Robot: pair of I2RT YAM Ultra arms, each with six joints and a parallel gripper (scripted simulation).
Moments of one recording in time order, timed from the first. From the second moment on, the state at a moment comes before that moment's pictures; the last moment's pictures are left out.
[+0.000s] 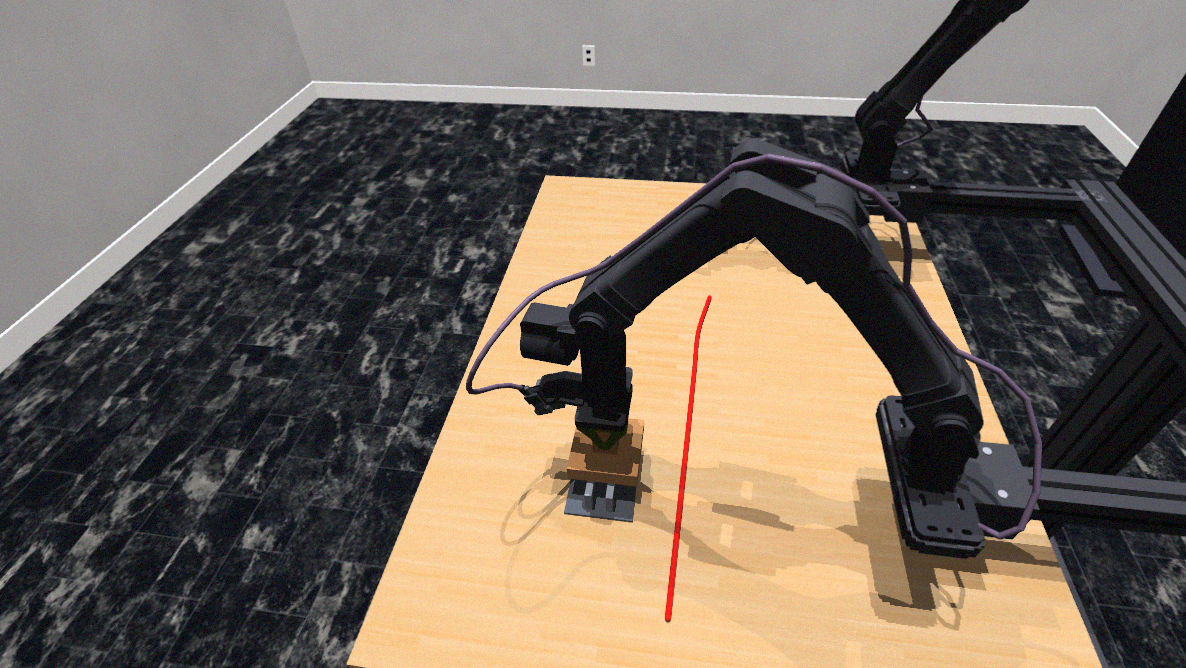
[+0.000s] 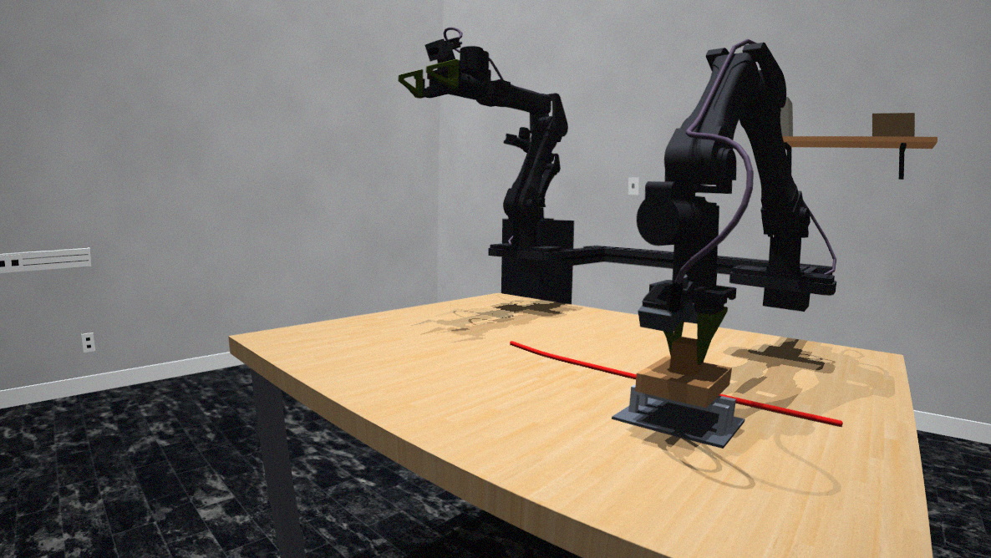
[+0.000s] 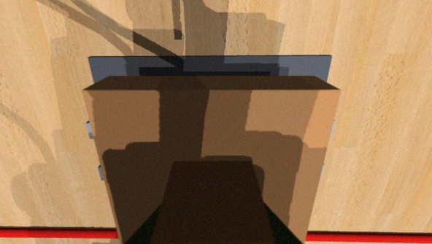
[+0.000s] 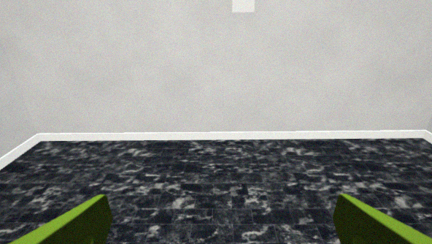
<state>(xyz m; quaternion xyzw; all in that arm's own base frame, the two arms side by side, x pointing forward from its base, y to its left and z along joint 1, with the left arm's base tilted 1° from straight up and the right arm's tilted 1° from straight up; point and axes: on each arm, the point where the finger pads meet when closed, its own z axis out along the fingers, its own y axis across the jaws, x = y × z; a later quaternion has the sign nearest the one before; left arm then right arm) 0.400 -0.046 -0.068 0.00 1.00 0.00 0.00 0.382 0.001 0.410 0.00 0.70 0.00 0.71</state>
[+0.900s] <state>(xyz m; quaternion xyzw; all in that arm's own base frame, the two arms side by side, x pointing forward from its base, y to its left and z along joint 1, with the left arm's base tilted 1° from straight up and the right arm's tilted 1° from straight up) 0.405 -0.046 -0.074 0.00 1.00 0.00 0.01 0.382 0.001 0.410 0.00 0.70 0.00 0.71</state>
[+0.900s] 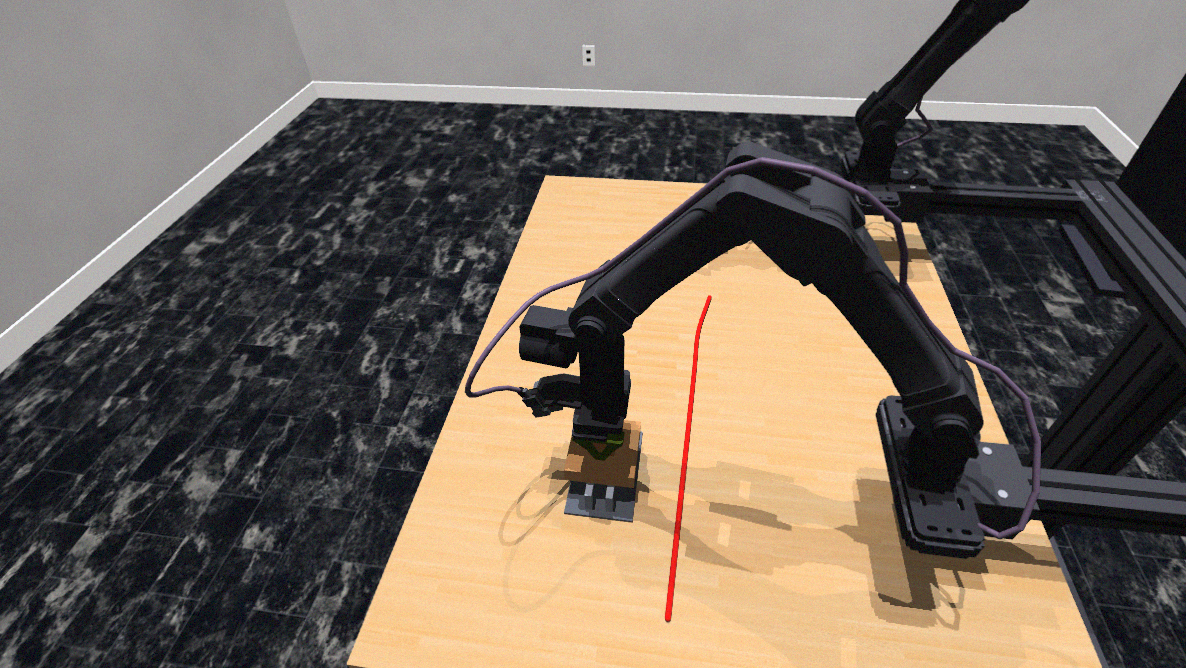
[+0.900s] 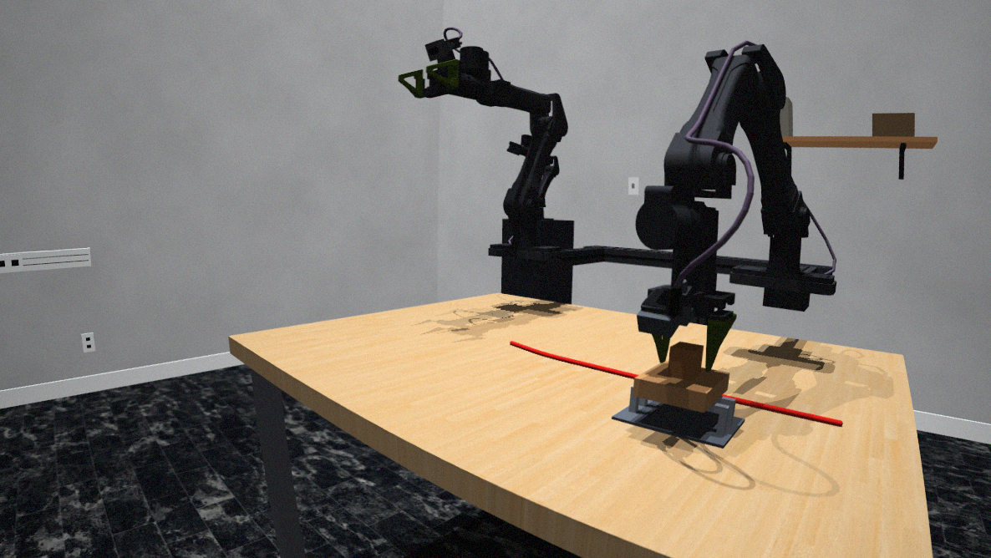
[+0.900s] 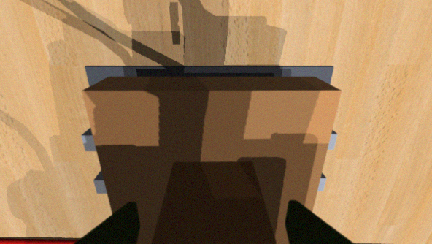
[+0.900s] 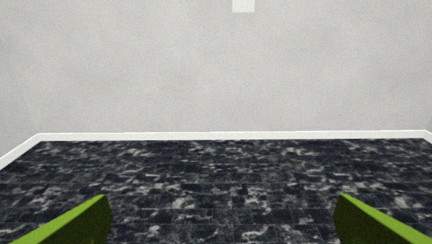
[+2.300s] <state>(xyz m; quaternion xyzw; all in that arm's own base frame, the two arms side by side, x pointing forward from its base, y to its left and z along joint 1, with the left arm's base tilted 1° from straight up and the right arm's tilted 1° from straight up) 0.408 -0.047 -0.014 0.00 1.00 0.00 0.01 0.382 0.001 0.410 0.00 0.70 0.00 0.71</state>
